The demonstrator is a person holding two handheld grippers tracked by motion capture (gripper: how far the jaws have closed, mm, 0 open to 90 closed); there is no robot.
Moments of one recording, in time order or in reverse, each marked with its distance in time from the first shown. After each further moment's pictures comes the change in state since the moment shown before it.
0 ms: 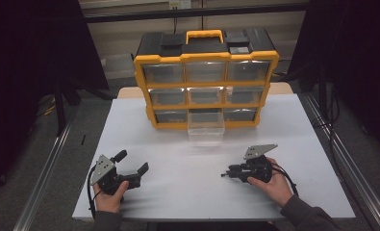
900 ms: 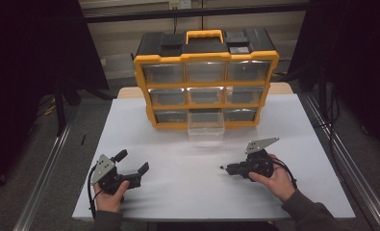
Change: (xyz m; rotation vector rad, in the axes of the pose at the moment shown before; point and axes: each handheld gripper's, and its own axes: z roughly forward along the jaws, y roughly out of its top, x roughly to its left) left arm 0.000 0.000 0.001 -0.005 0.009 0.002; right arm -0.003 0.017 -0.011 -0.016 0.093 0.041
